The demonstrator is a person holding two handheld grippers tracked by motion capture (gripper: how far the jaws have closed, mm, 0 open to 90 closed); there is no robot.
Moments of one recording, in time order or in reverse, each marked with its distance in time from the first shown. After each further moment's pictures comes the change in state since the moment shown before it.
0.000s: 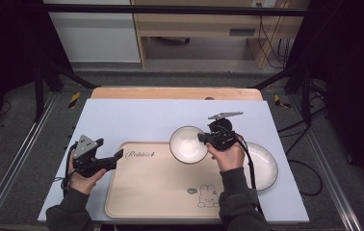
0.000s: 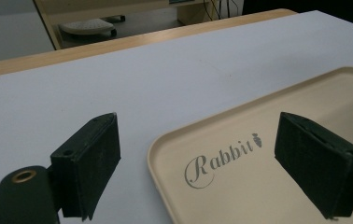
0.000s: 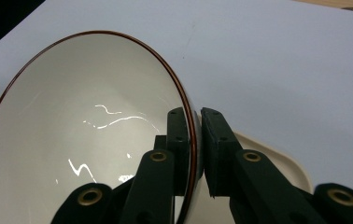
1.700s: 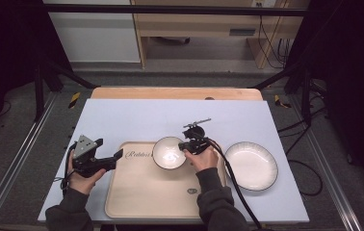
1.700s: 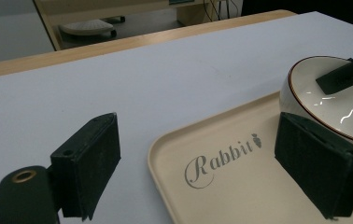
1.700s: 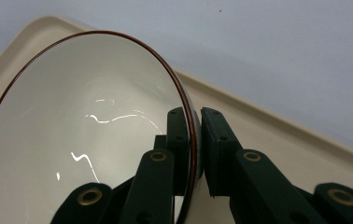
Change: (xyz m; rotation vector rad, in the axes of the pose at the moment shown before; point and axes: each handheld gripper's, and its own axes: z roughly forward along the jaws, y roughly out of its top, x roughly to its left) left arm 0.000 0.000 -0.001 -0.001 0.000 -0.002; right arm 0.023 -0.013 0.092 0.136 0.032 0.027
